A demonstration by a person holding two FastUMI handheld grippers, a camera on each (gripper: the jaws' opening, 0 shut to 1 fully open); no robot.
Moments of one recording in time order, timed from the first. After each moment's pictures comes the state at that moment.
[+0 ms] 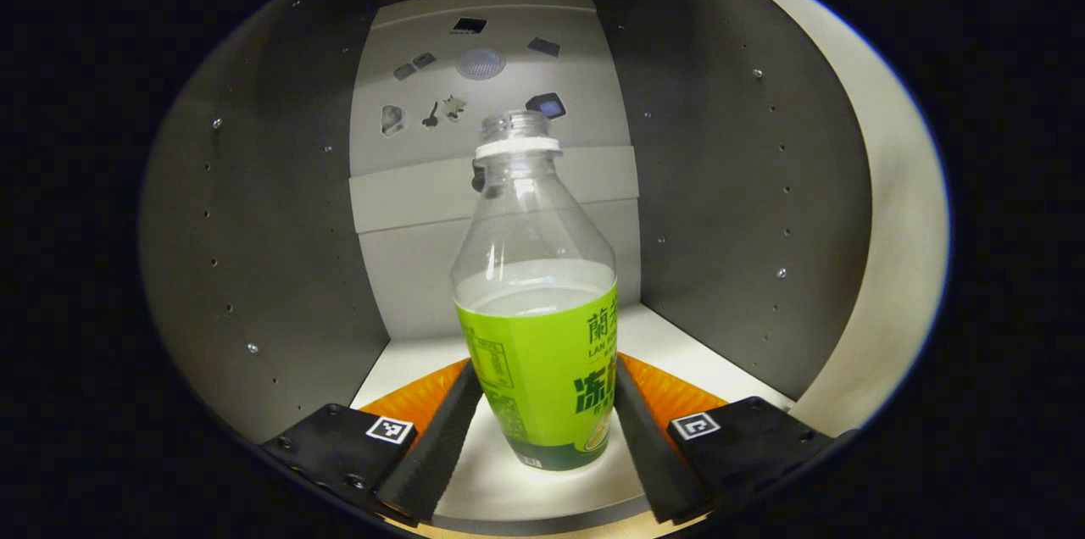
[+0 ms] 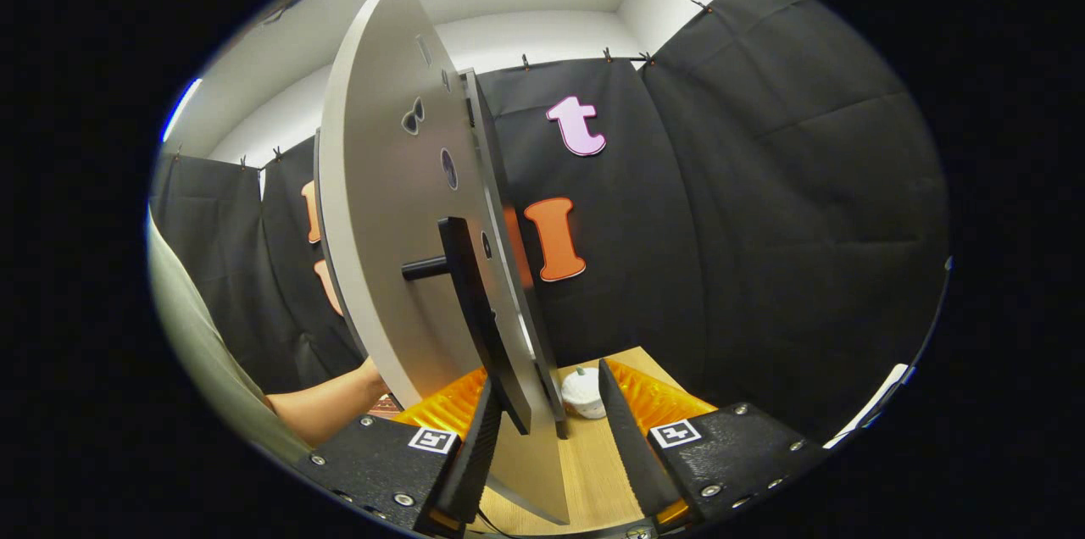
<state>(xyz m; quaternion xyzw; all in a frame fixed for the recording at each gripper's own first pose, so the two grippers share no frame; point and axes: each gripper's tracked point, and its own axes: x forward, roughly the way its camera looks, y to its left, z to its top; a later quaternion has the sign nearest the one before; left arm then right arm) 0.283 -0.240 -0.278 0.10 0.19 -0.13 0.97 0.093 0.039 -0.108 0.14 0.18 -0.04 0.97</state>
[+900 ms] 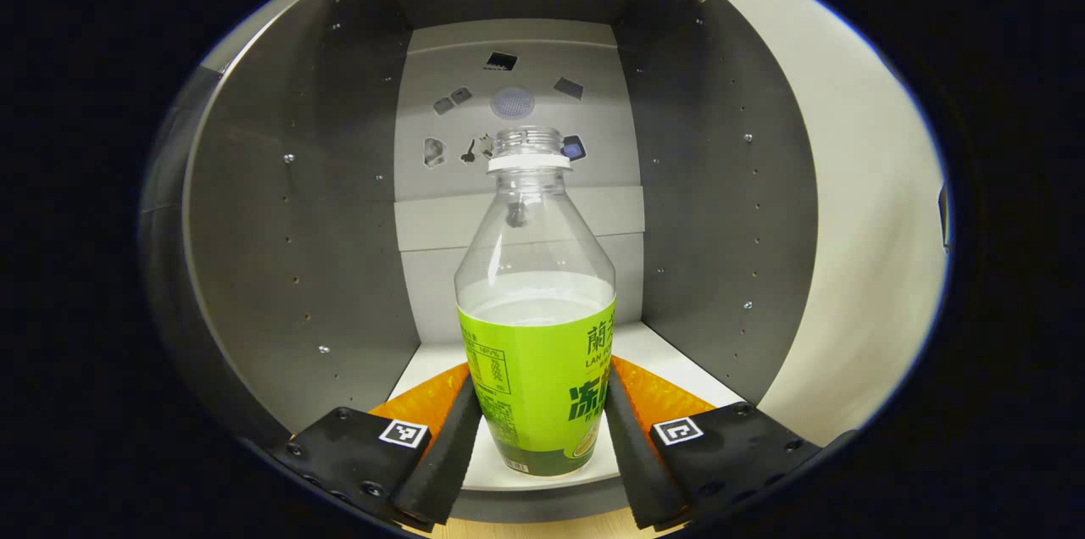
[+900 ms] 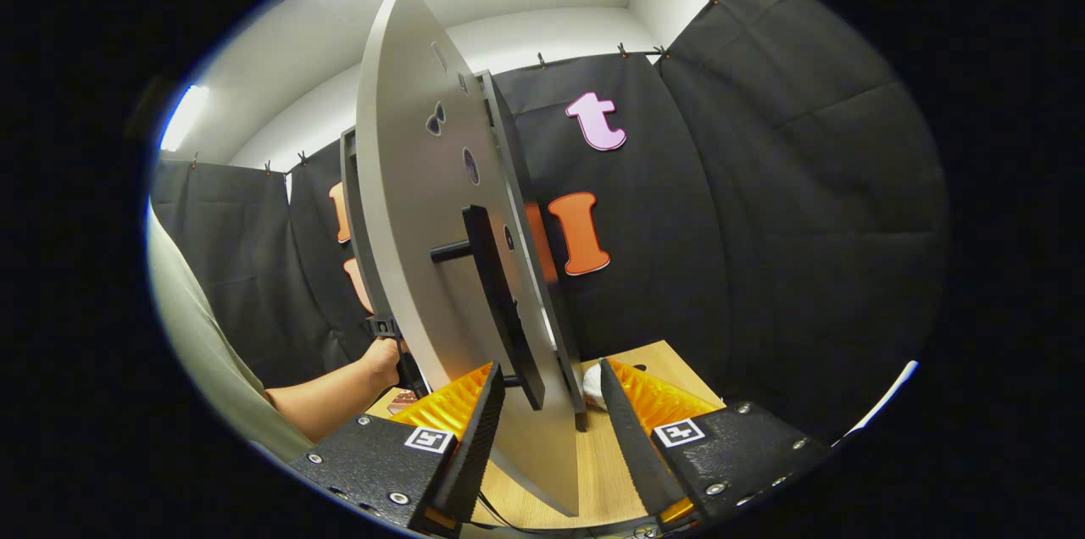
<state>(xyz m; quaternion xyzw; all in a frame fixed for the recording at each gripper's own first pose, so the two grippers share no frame) 0.232 -0.220 -0.223 0.08 0.17 -0.09 0.98 0.070 0.045 -0.104 0.16 0.18 0.01 0.97</state>
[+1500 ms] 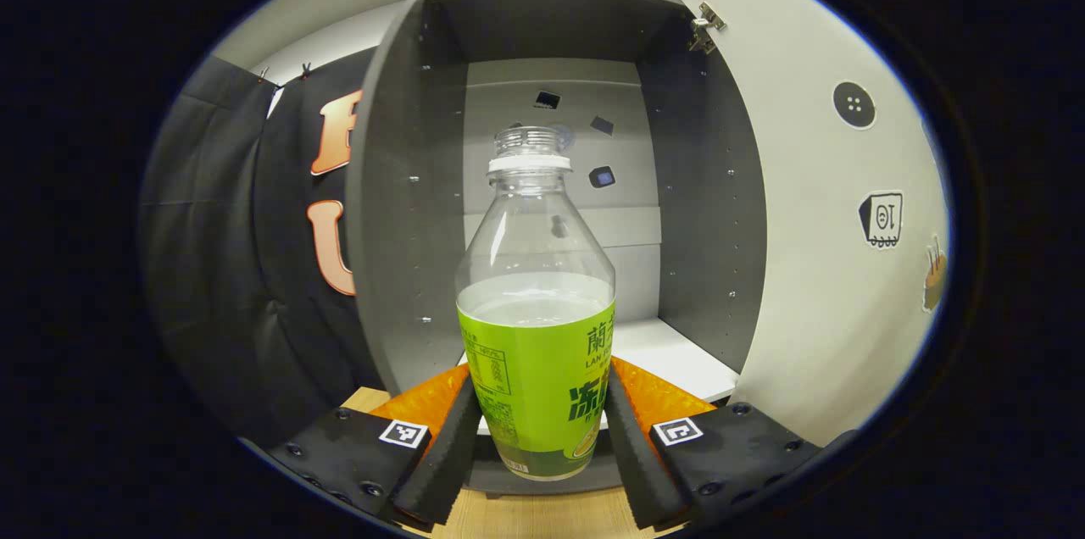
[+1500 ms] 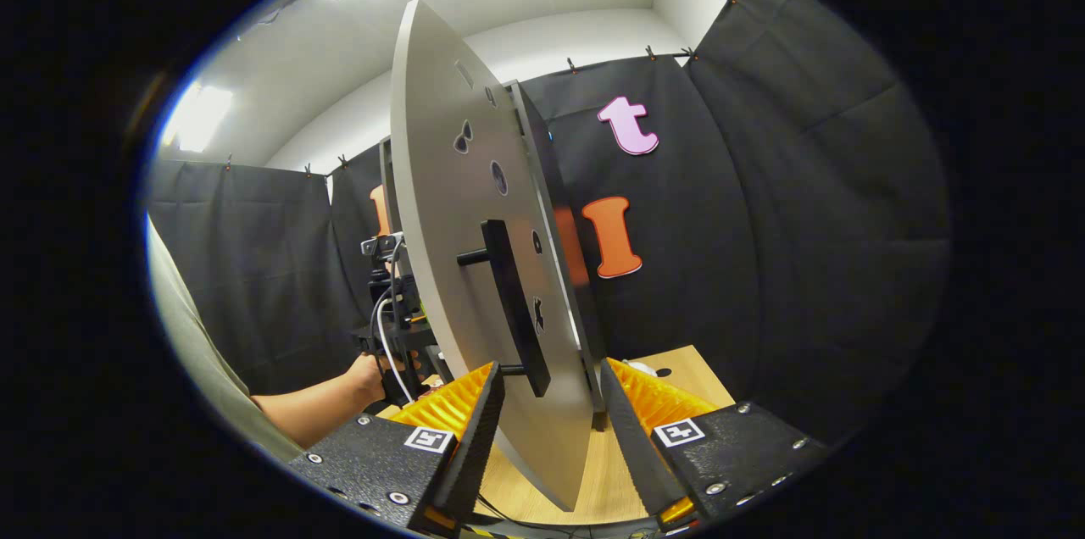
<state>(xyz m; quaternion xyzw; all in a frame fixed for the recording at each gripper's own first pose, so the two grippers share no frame) 0.135 -0.158 -0.185 0.07 0.14 -0.04 0.99 0.059 0.045 -0.091 0.17 0.16 0.09 0.97</state>
